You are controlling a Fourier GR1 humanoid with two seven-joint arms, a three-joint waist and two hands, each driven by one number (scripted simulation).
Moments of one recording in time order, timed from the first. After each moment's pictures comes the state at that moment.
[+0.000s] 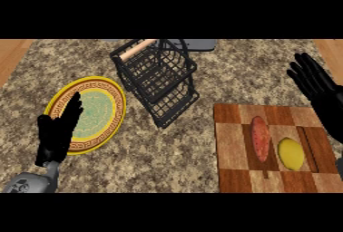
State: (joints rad) left arm -0.11 0.45 -0.26 -1.44 0.24 0.33 0.16; right arm -0.21 -0.54 0.05 -1.66 -0.40 0.09 0.09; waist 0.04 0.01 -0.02
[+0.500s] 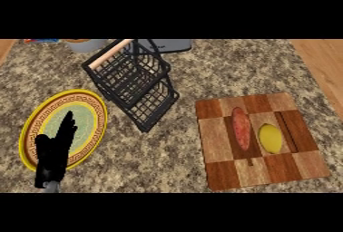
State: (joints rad) left arm 0.03 0.40 -0.23 -1.43 0.24 0.40 0.09; right arm -0.06 -0.58 -0.32 -1.56 -0.18 -0.41 0.11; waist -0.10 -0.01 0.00
